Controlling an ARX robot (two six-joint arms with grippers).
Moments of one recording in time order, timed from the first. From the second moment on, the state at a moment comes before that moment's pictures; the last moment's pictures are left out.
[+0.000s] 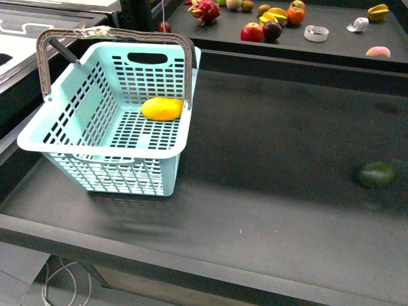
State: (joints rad) left arm 0.00 0.76 0.02 0.73 0.00 -0.01; right arm 0.00 0.00 0.01 0.00 0.00 0.00
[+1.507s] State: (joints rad) left arm 0.00 0.01 0.02 0.00 0.00 -0.01; right arm 0.00 0.00 0.01 0.00 0.00 0.00
